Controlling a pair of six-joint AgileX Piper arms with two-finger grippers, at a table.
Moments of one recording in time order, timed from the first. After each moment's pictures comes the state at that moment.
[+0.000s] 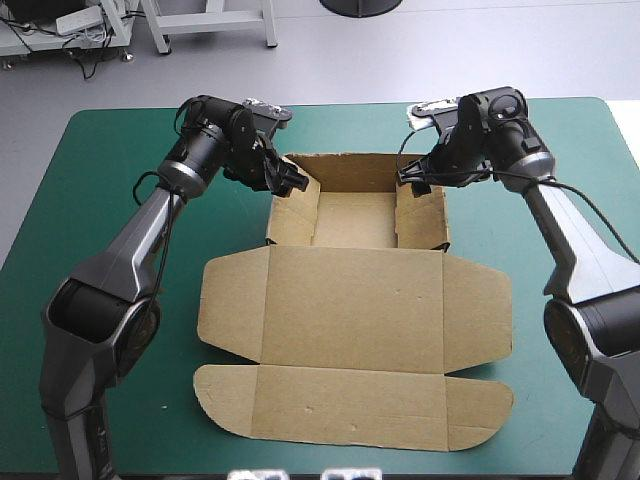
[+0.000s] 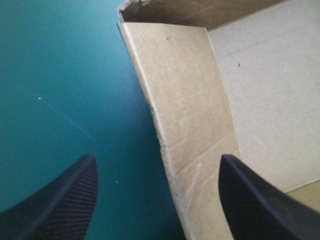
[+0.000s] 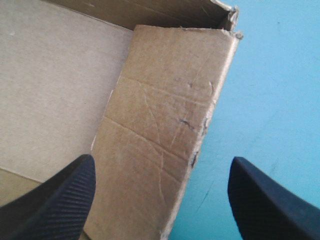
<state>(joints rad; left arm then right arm) -0.40 2.02 -2.06 0.00 1.24 0.02 0.30 1.90 -1.93 0.02 1.24 0.00</state>
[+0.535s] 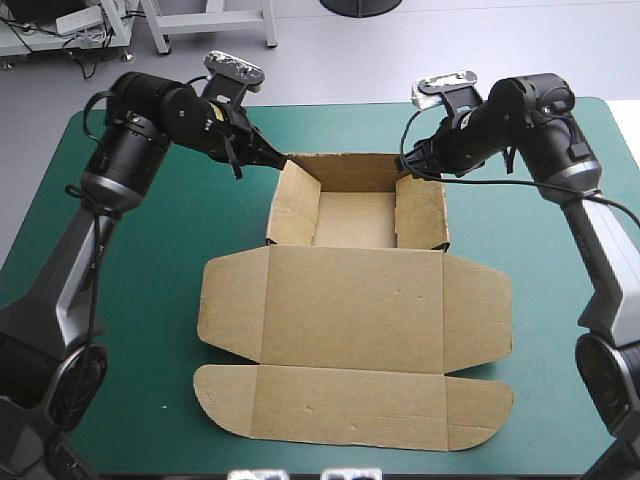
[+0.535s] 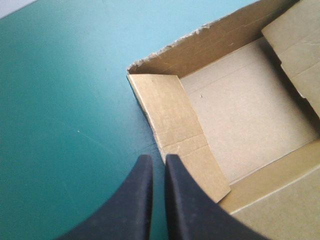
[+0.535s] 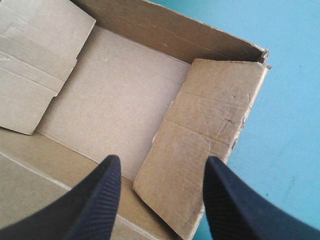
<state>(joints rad) -0.40 1.76 -2.06 -0.04 1.25 0.13 0.30 1.73 -1.93 0.16 1.25 -0.09</state>
